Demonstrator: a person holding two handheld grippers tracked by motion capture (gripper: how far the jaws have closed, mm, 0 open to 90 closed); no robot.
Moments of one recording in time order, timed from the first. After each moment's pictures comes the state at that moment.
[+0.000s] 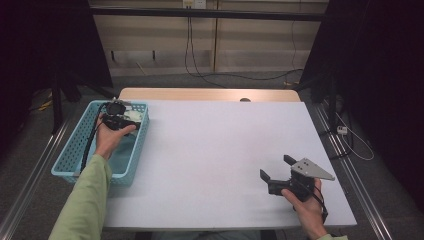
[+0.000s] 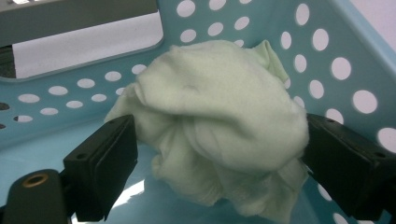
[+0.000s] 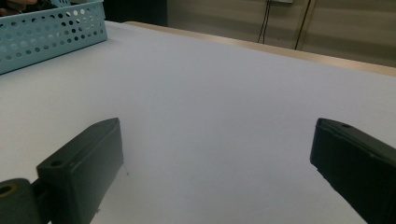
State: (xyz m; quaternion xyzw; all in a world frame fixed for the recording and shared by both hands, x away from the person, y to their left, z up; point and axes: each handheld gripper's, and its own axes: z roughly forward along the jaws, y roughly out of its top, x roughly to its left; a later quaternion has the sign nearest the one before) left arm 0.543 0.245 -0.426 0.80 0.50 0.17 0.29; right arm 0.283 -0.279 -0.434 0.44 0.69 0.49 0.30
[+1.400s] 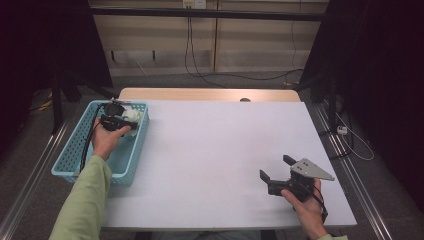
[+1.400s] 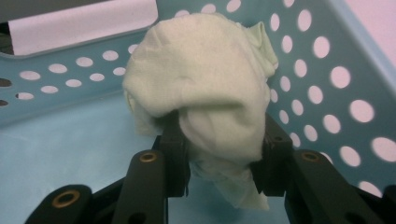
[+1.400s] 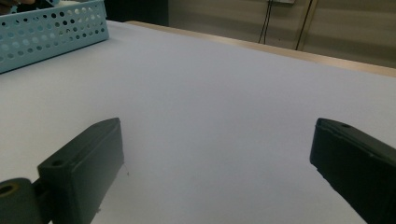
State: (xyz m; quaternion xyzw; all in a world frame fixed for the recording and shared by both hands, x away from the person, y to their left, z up) left arm 0.533 0.249 -0.417 0.80 0.51 0.15 0.29; right arm 0.282 -0.278 -0.434 0.44 0.69 0.49 0.30
